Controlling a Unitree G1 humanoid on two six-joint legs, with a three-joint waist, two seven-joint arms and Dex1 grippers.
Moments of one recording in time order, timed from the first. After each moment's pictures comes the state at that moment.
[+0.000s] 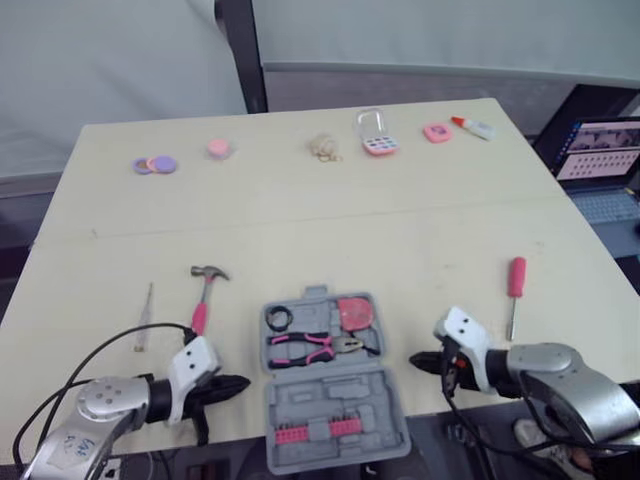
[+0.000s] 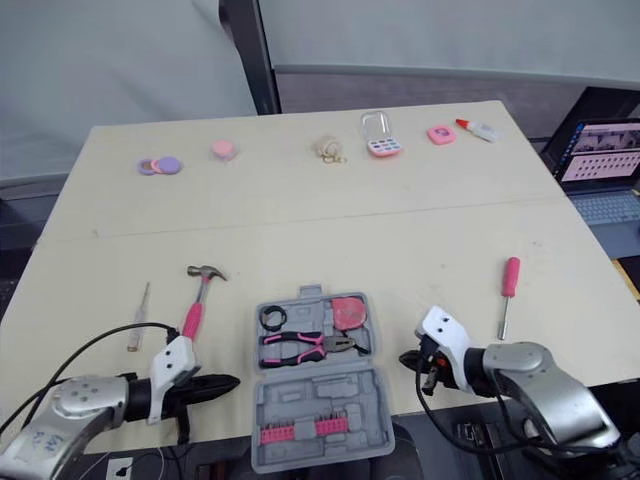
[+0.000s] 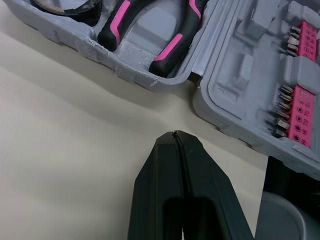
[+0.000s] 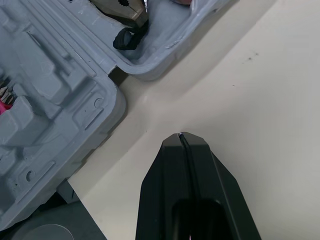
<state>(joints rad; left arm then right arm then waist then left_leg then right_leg) 0.26 0.74 0.02 -0.38 -0.28 0.44 -0.87 -0.01 -0.82 0.12 -0.39 0.35 0.75 0.87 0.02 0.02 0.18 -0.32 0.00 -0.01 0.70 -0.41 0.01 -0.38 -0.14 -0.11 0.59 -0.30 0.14</state>
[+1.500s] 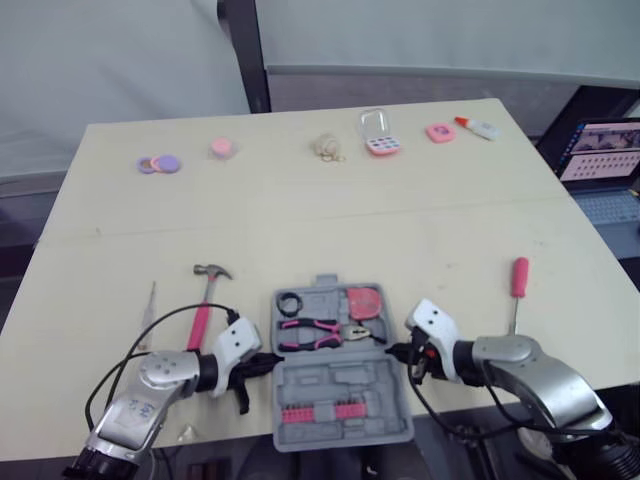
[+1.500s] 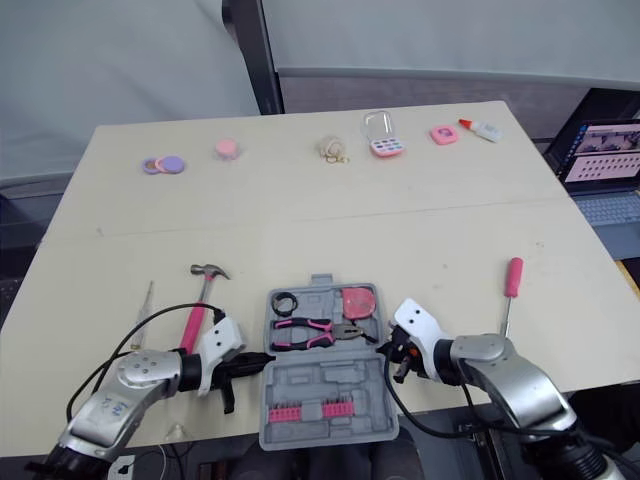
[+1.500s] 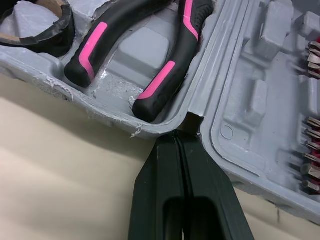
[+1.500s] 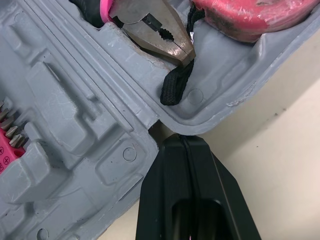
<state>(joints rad) 0.01 0.61 -0.15 -0.22 -0.17 0.42 -0.82 -0.12 -0.69 0.21 -0.38 0.31 0.85 0.76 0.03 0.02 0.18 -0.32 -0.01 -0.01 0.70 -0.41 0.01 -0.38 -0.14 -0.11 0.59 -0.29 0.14</state>
